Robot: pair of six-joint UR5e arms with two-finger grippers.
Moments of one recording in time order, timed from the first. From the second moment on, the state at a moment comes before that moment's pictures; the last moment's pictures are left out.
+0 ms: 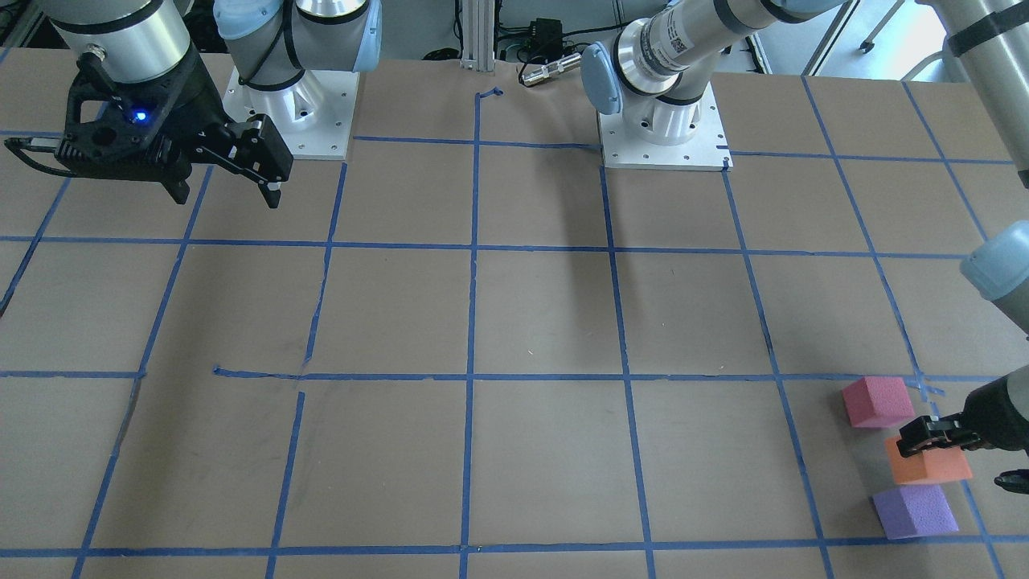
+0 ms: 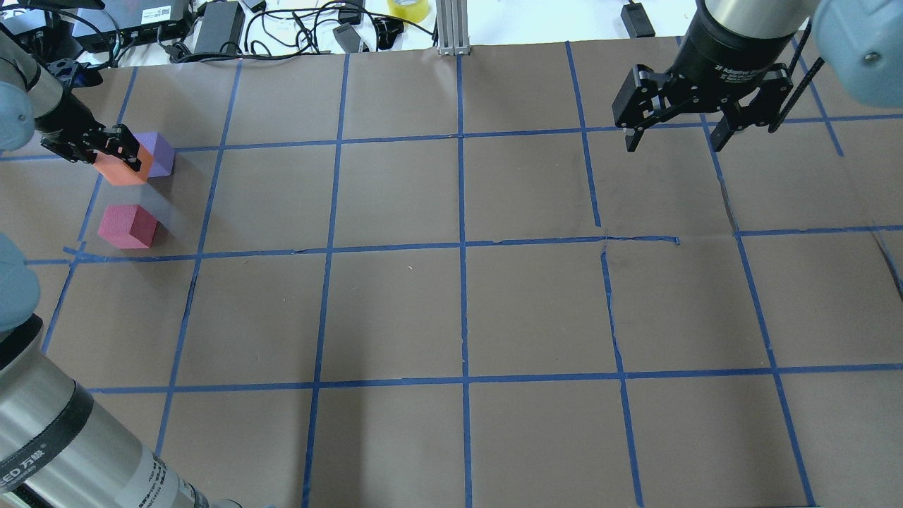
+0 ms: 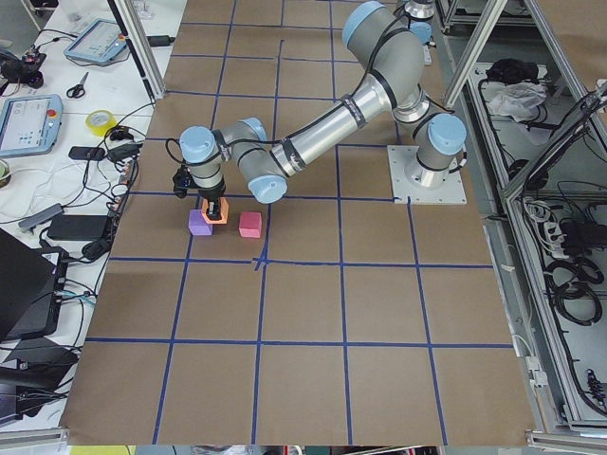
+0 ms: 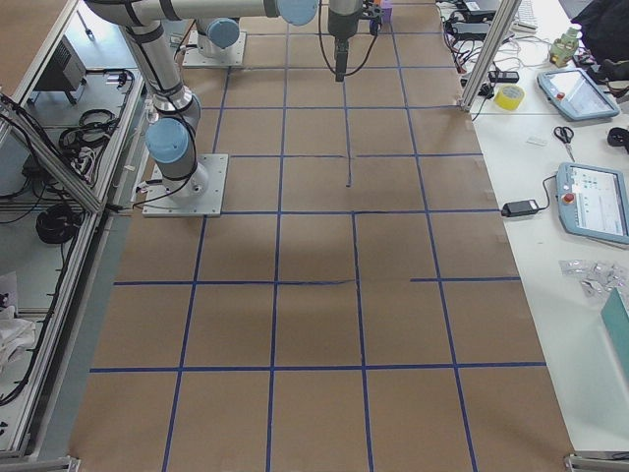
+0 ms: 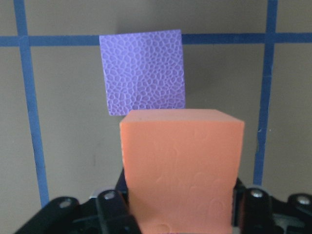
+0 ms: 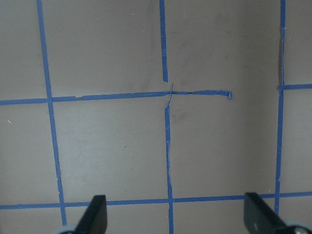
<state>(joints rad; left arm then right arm) -1.05 -2.19 -1.35 -1.16 1.54 0.50 1.56 -1.56 1.52 -1.54 -1.56 0.04</state>
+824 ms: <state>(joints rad) -1.03 -2.21 -1.37 -1.12 1.53 0.54 1.56 -1.57 1.52 -1.54 -1.57 0.04</state>
